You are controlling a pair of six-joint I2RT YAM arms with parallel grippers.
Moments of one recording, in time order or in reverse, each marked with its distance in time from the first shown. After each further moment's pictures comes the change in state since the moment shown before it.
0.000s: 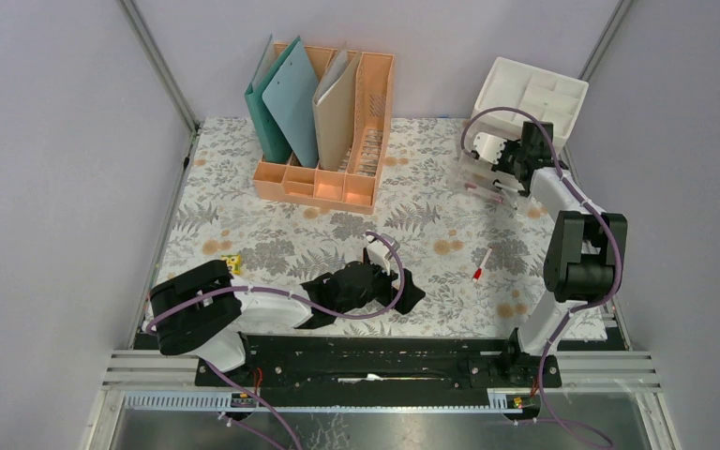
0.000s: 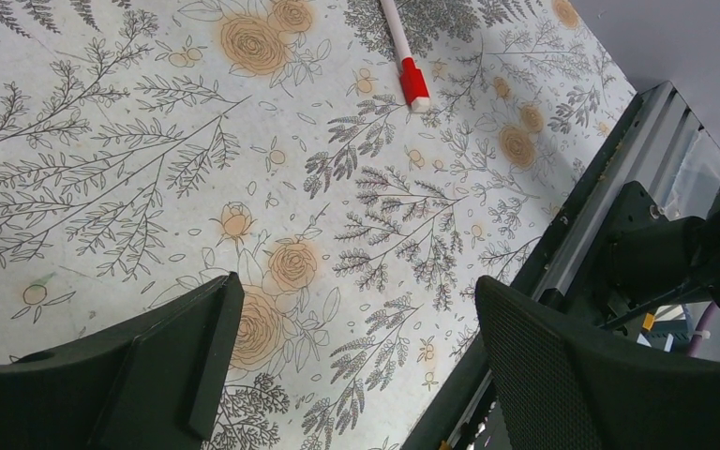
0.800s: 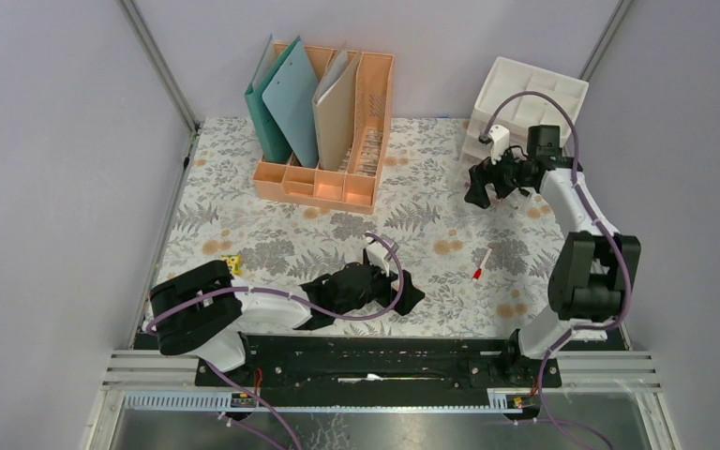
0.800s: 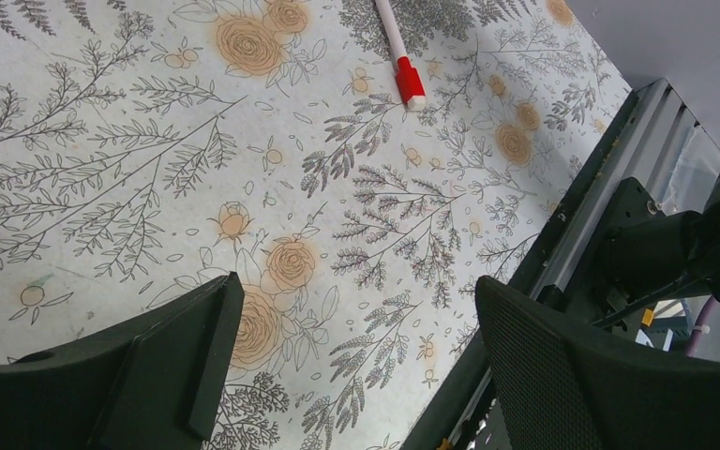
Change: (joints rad) left arm -0.002 0.000 -0.015 0.024 0.006 0.005; right arm -0.005 -0.089 0.043 -0.425 -0.541 0.716
